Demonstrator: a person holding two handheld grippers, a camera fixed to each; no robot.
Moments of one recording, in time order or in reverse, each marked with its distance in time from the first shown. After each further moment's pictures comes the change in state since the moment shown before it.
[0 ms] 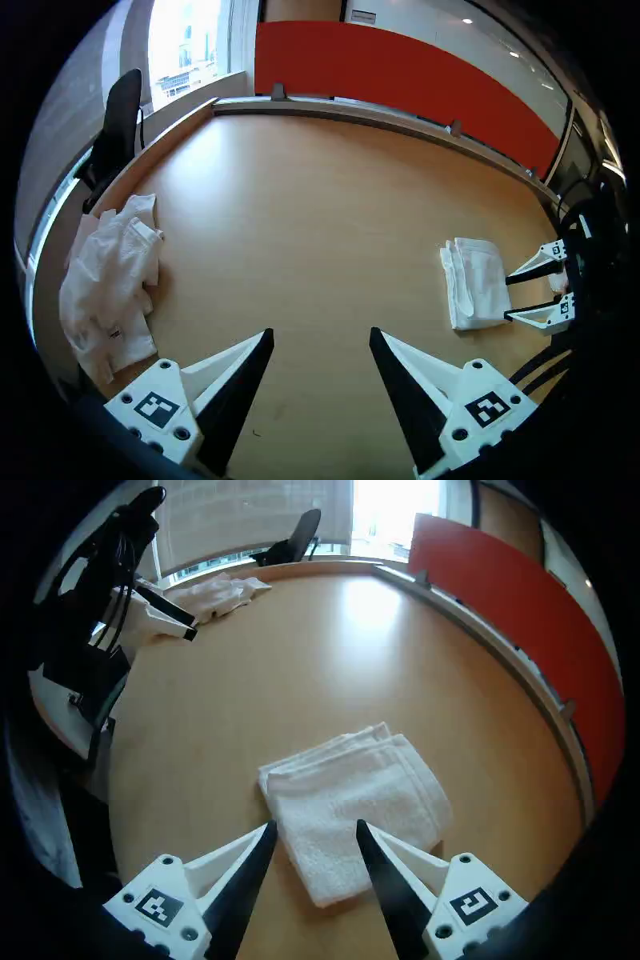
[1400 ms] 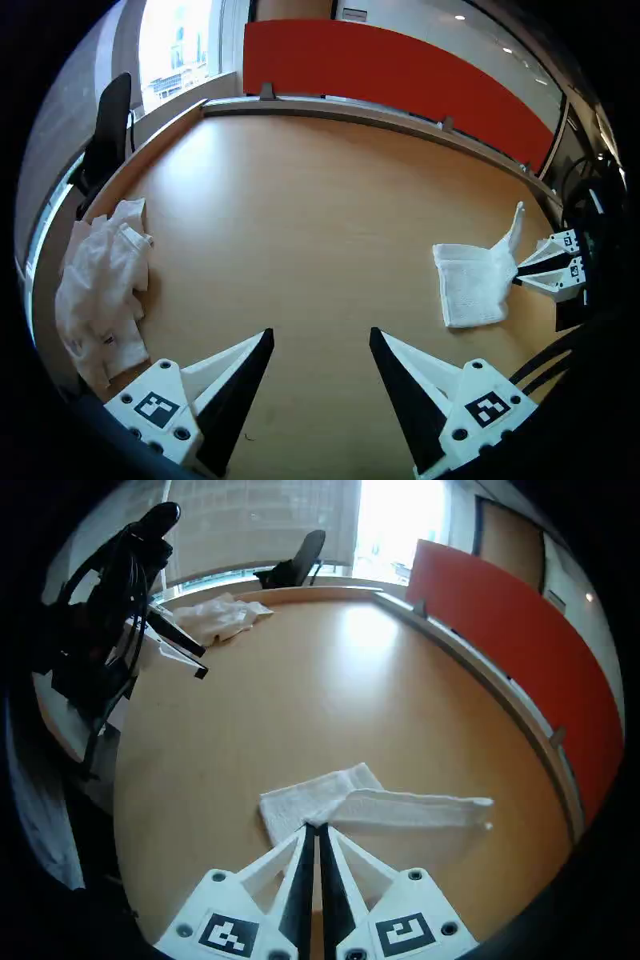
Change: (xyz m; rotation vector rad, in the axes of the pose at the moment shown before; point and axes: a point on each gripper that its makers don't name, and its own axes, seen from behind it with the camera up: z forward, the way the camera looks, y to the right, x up) left arm 0.002 0.011 0.006 -0.025 -0.004 0.021; right arm 0.039 0.007 -0.014 -0.014 0.087 -0.056
